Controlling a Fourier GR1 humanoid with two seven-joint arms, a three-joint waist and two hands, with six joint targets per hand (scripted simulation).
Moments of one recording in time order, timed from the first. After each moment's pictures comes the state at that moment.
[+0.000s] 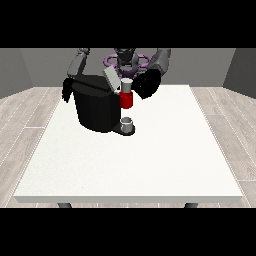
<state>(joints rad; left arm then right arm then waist) -1.12 0.35 0.23 -0.75 -0.49 -0.22 0.04 -0.36 -0.15 -0.12 -1.06 -0.10 0.15 -0.38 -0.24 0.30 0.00</state>
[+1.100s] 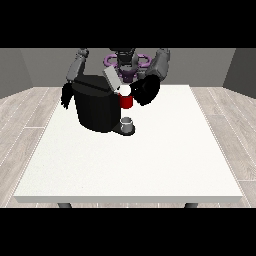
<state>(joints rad) -1.21 0.42 0.22 -0.69 -0.52 -0.20 0.00 -0.45 -0.15 -0.14 -0.99 -0.09 0.14 -0.39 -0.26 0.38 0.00</state>
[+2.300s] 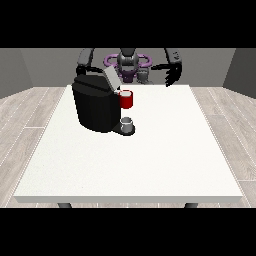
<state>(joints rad) -0.45 0.11 0.29 -0.74 -0.24 -0.35 -0.38 -0.07 -0.08 -0.06 -1.02 -0.05 0.15 -0.41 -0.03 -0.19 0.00</state>
